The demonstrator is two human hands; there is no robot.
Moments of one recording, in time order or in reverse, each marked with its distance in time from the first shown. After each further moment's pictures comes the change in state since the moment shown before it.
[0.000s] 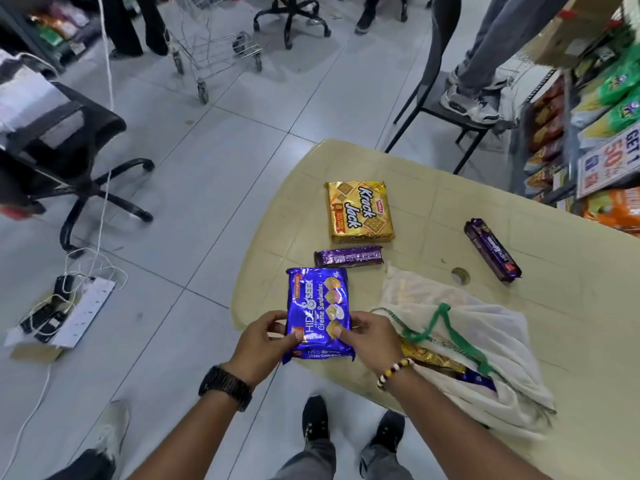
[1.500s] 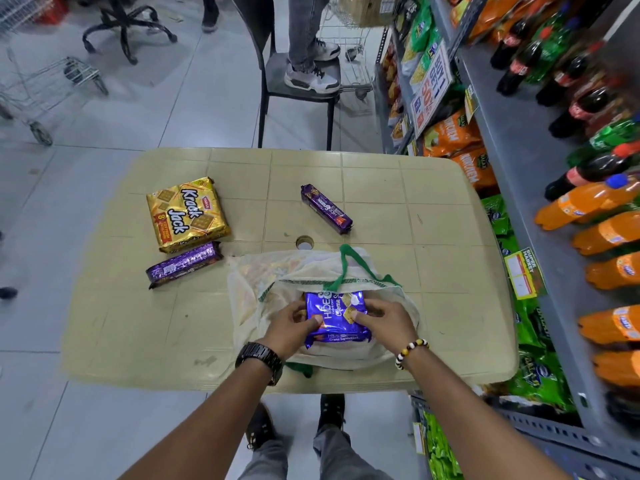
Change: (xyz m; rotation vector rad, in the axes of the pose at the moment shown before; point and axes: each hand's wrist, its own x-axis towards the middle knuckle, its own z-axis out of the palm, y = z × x) left_hand -0.013 0.050 0.357 0.097 -0.394 -0.037; right_hand -0.075 0.151 -0.308 0.055 0.322 0.123
